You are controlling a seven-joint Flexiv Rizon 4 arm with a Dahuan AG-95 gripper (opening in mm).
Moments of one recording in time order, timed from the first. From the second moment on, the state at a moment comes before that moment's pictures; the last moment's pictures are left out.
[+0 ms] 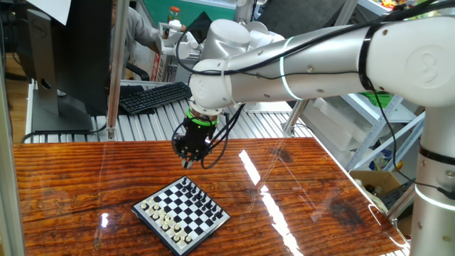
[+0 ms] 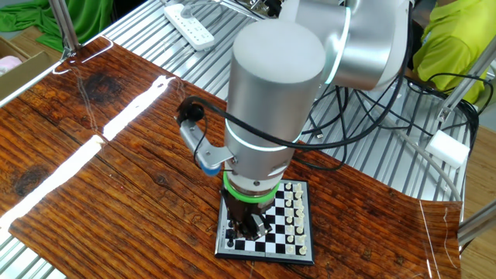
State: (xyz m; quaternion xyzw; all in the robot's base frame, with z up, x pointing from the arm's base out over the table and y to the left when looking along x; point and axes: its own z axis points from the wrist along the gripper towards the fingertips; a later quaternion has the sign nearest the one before) arm 0.644 0.138 0.099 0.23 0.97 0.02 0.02
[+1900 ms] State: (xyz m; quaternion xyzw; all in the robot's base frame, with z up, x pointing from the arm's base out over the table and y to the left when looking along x) arm 0.642 0.135 0.077 0.23 0.97 0.03 0.04
